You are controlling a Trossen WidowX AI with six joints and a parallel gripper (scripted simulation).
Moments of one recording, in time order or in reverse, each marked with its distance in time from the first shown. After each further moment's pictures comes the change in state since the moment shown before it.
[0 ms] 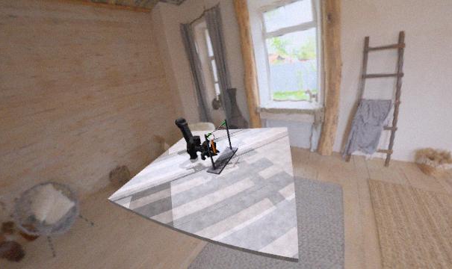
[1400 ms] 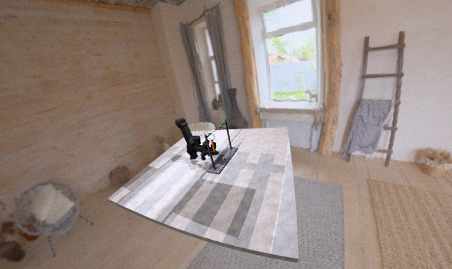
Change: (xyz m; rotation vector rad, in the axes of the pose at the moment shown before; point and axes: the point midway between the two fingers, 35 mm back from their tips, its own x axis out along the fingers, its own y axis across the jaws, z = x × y) arm 0.000 0.000 0.000 0.000 0.001 0.000
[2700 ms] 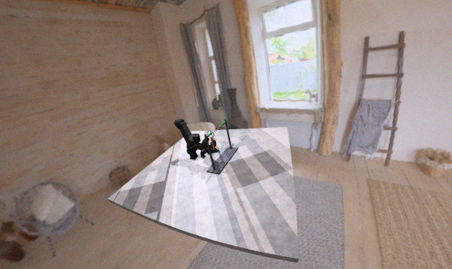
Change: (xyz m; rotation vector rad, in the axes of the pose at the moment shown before) arm -0.003 0.003 0.018 -0.002 0.000 0.004
